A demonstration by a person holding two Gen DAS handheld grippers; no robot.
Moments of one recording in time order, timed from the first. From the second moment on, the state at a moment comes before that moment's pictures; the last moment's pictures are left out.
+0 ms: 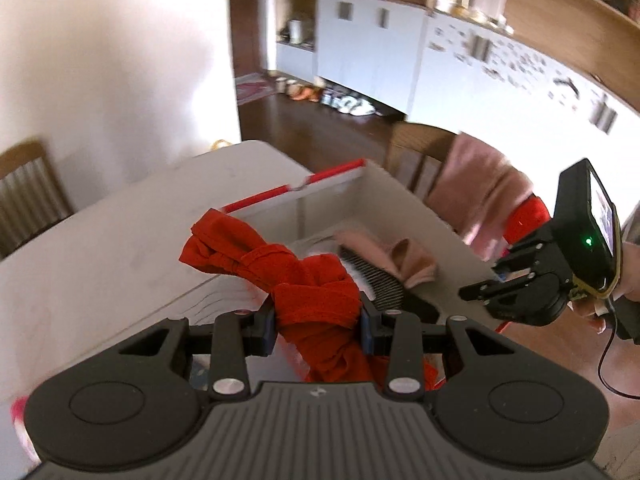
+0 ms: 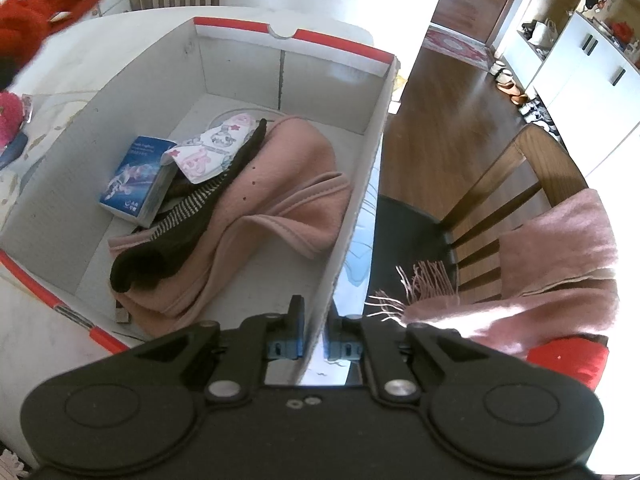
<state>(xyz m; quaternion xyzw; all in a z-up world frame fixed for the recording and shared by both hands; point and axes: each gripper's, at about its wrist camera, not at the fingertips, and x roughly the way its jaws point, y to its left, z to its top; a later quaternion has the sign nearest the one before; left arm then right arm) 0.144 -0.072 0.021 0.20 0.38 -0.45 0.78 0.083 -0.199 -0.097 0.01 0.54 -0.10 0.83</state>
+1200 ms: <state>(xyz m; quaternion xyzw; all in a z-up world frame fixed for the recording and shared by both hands) 0.146 -0.172 -0.099 0.32 0.45 -0.47 0.68 0.082 -0.204 -0.097 0.02 0.54 -0.09 0.84</state>
